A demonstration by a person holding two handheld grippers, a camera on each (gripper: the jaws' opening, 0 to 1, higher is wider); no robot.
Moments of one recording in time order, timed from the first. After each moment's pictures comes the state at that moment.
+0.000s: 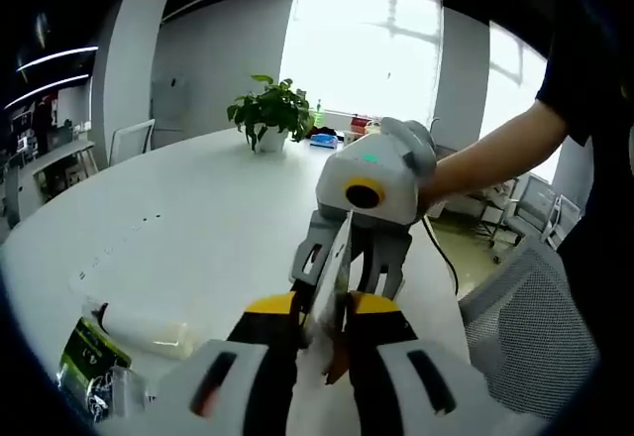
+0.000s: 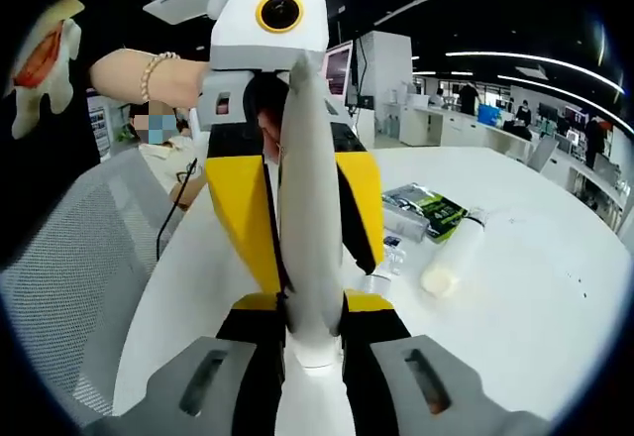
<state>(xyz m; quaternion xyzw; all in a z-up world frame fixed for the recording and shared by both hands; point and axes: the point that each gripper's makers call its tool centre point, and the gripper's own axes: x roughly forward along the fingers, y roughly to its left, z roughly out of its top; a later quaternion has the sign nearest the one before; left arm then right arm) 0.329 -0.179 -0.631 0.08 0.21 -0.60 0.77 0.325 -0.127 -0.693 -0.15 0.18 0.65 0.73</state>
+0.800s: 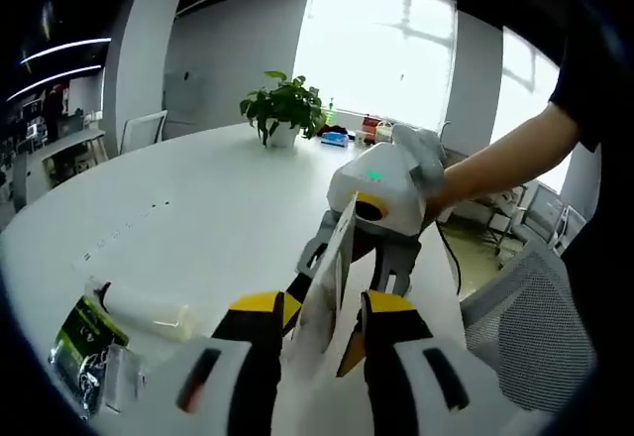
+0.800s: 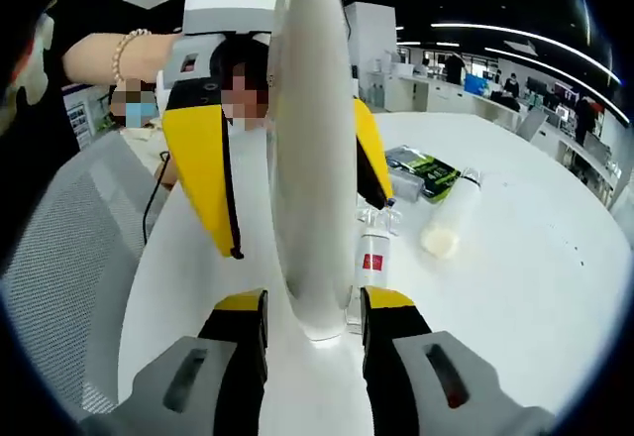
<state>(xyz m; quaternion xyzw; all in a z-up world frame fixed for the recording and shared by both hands) 0.328 -0.164 -0.640 0.06 0.23 -0.57 0.79 0.326 -0.141 -0.723 -0.18 0.24 0.60 0.74</state>
